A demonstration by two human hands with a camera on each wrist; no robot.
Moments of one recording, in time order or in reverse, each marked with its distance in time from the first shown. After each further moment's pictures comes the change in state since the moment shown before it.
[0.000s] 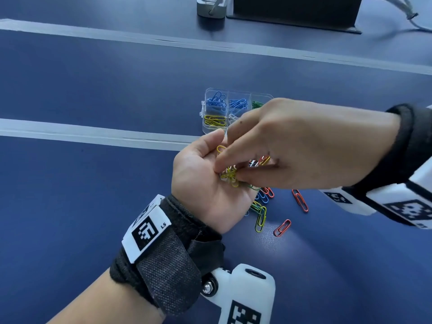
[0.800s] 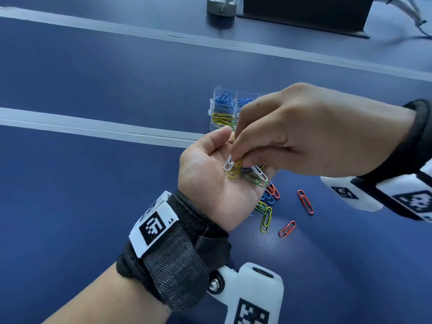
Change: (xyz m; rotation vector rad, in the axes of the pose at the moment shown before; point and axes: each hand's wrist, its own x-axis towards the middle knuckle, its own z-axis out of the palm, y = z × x) left_hand -0.001 0.004 0.003 -0.086 0.115 -0.005; right_hand 0.001 0.013 -0.002 -0.020 0.050 -0.045
